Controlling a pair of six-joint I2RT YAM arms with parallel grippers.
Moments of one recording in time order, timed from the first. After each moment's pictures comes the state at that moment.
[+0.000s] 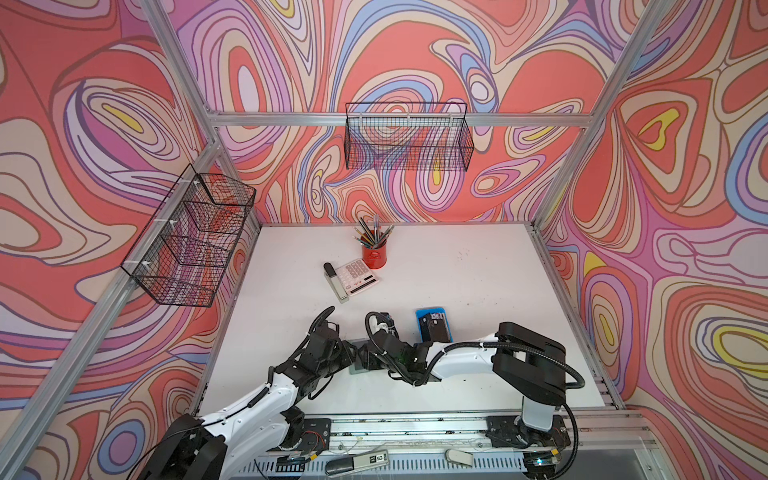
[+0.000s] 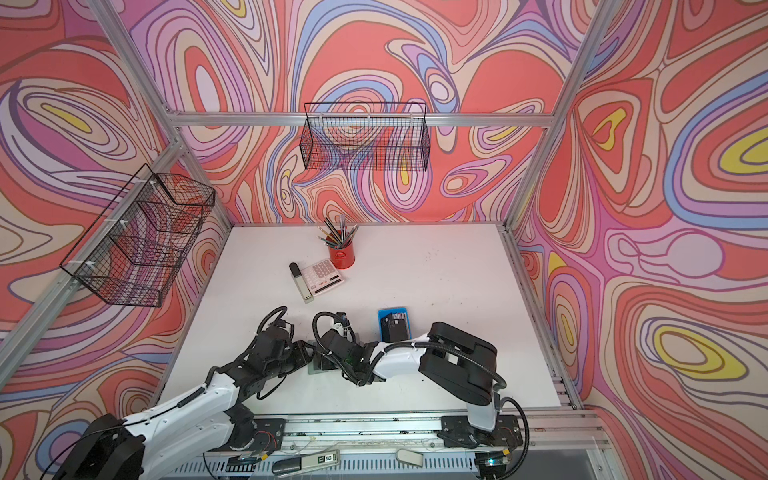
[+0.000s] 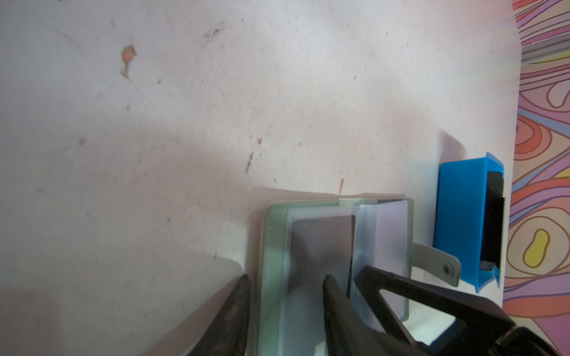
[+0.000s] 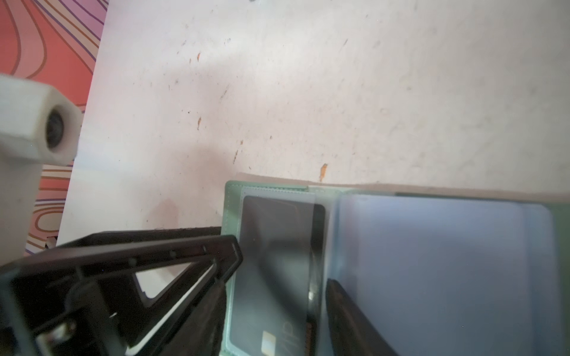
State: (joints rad) left arm -0.52 0.92 0.21 -0.12 0.08 -0.95; right arm 1.17 1.83 0.95 0.12 0.20 1.00
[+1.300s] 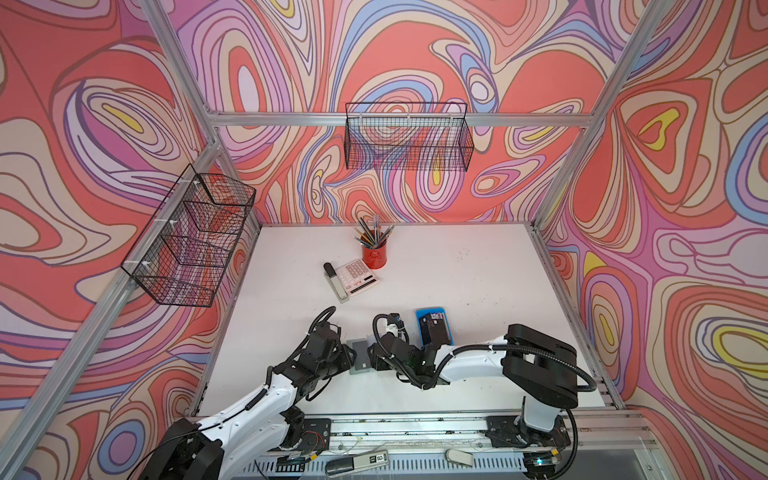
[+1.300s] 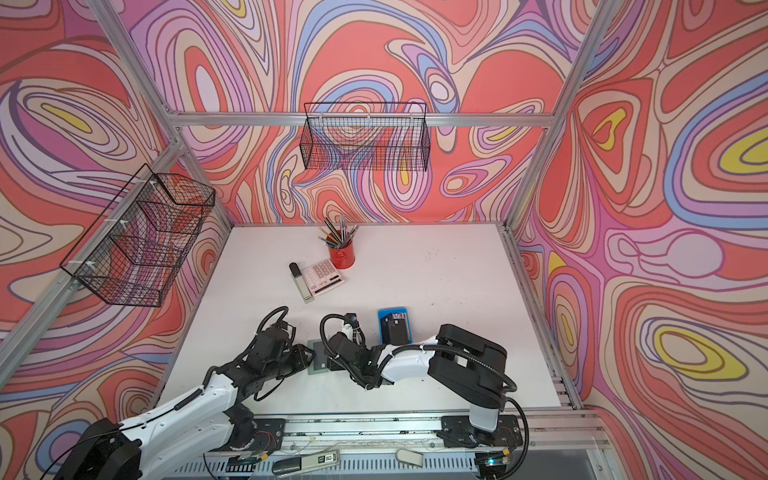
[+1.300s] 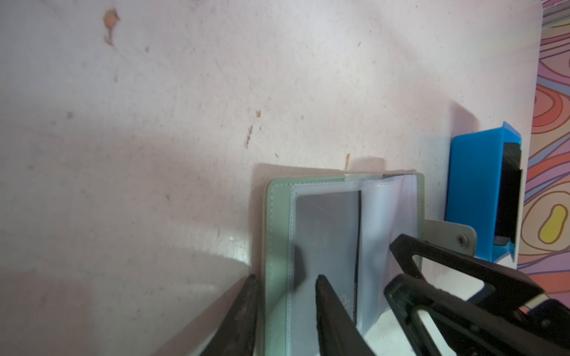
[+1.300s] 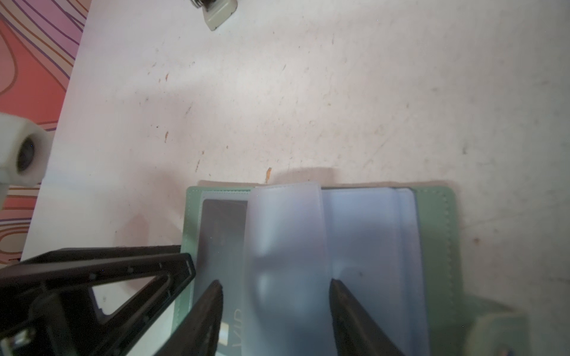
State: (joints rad) left arm -0.51 0.92 0.22 -0.17 0.13 -0.90; right arm 1.17 1.81 0.89 0.14 0.25 1.01
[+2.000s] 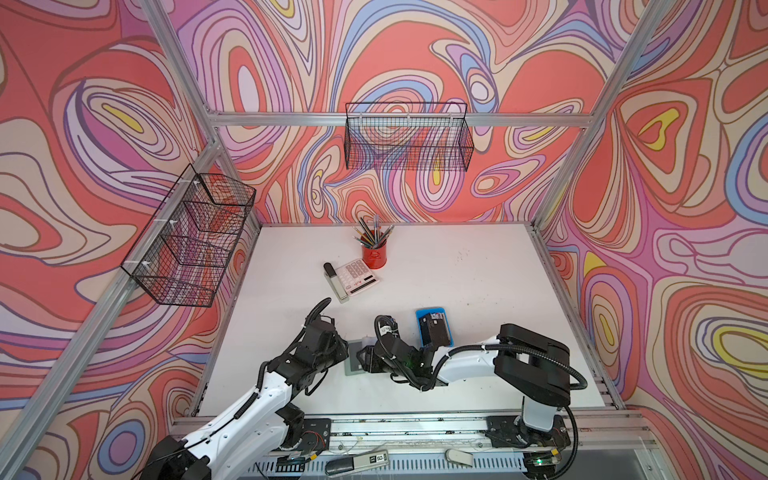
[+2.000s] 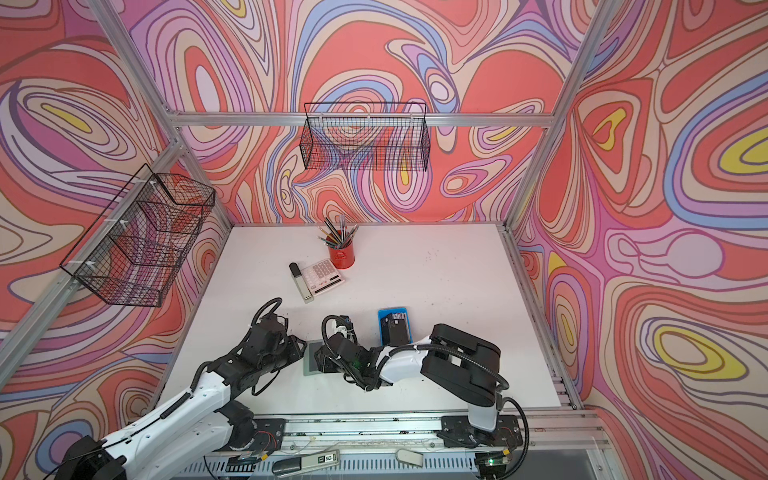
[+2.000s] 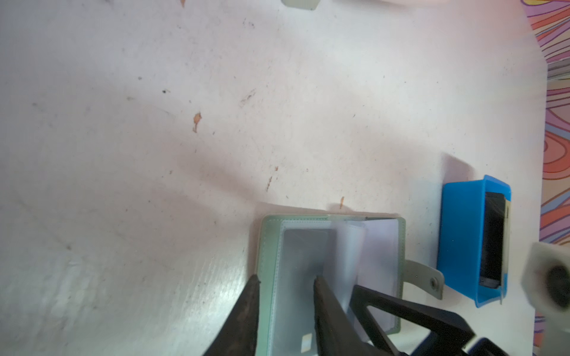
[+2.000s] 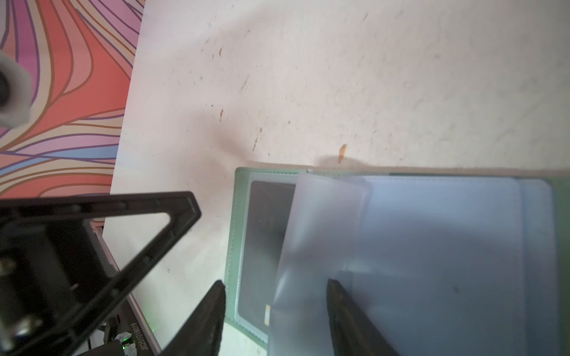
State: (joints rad) left arm -0.49 0.85 0.35 -0.35 0.01 -0.91; right arm 1.18 1.86 0.88 0.30 0.11 1.05
